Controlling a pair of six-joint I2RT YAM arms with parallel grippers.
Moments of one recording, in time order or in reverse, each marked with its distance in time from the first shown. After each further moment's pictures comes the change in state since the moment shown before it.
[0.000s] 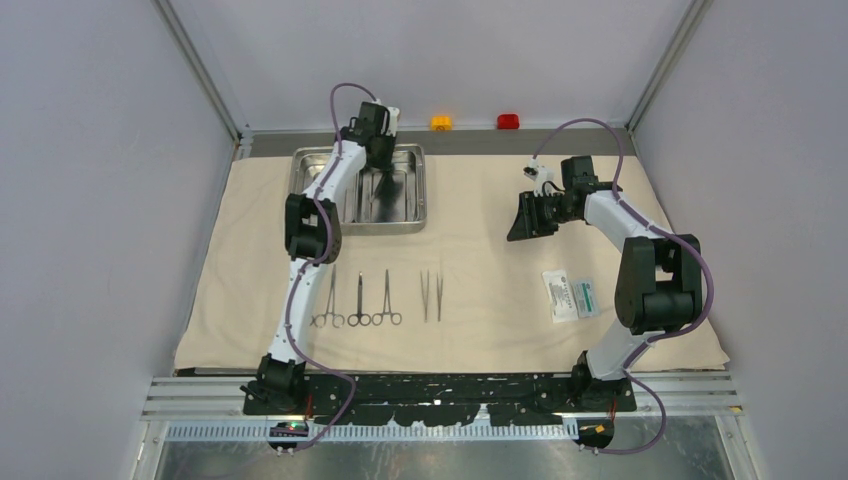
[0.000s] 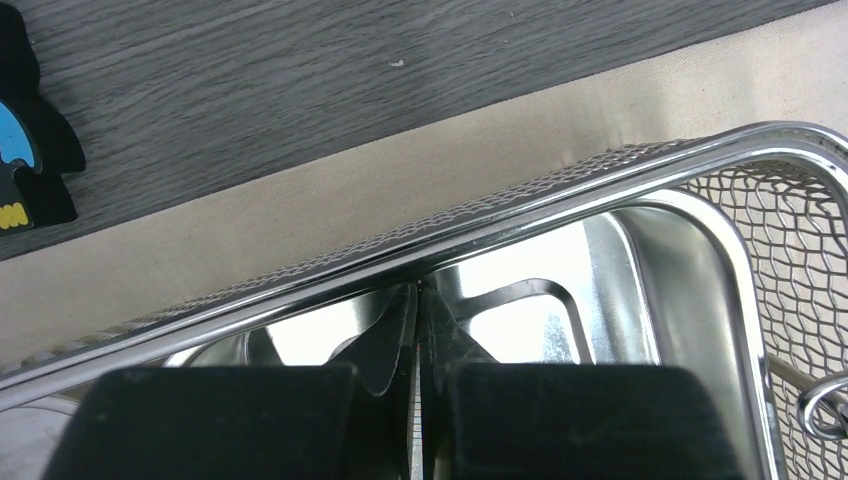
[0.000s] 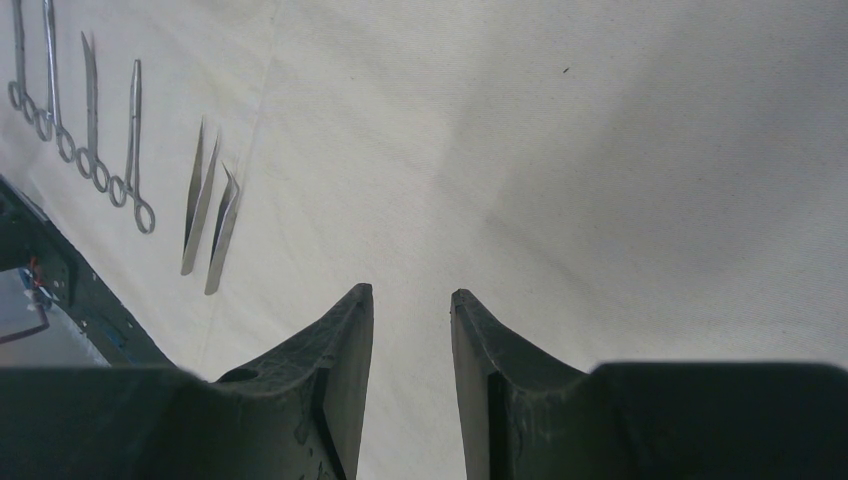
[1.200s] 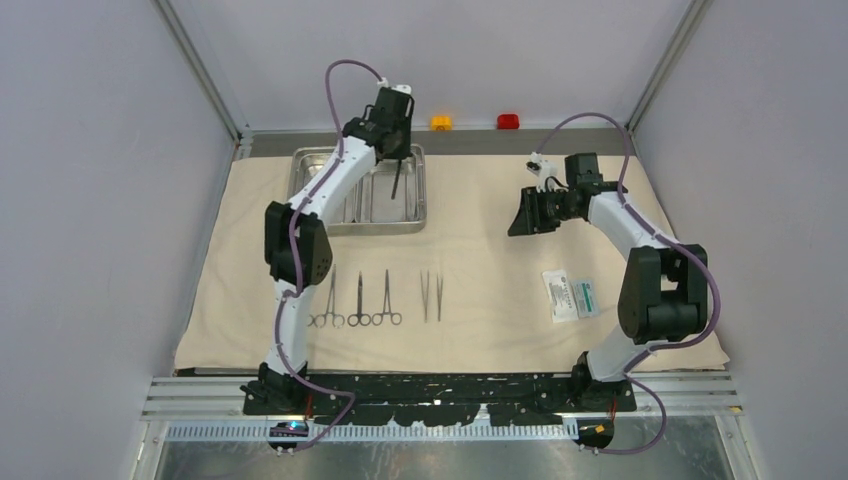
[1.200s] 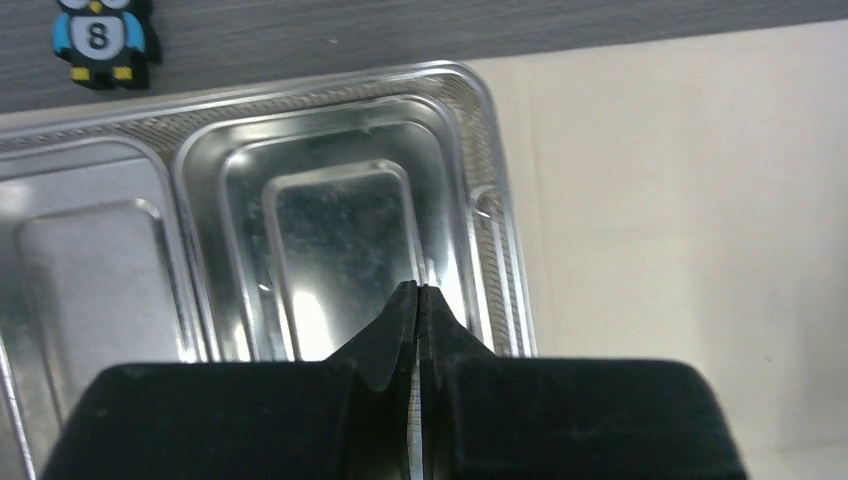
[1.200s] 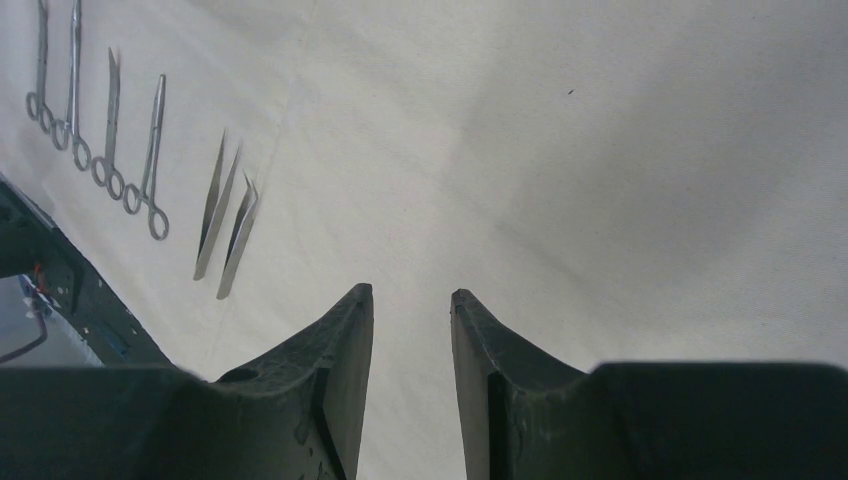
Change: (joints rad) left arm -0.137 -0.433 -0.330 0.029 -0.218 -0.221; right arm 0.000 -0.051 0.000 0.005 -0.003 0.009
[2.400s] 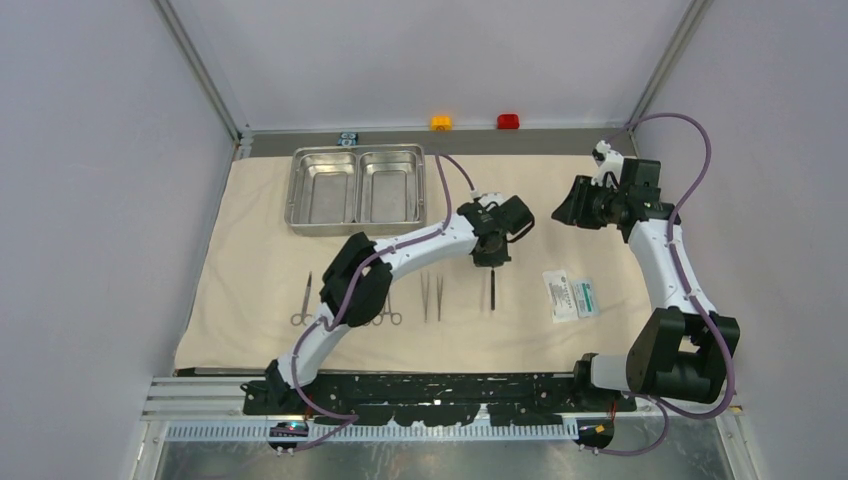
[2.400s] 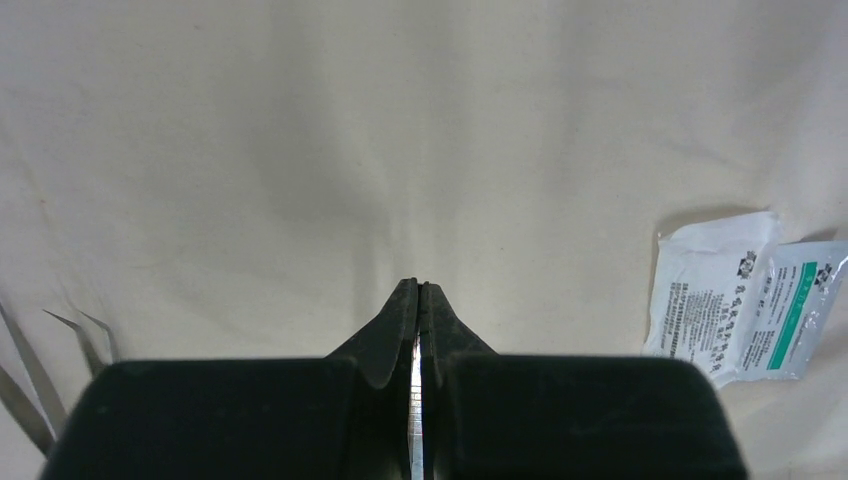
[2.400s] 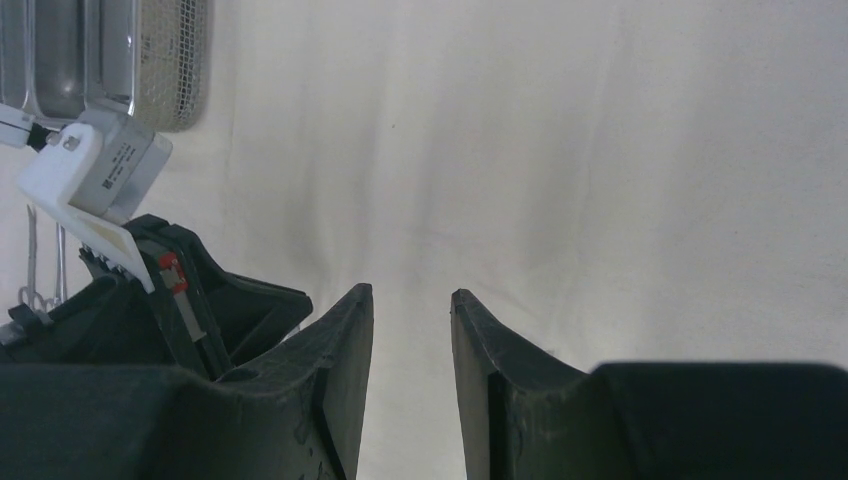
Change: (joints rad) left arm -0.583 0.050 -0.183 -0.168 -0.089 -0.735; right arm -0.209 -0.314 -0.093 0.043 0.150 0.170
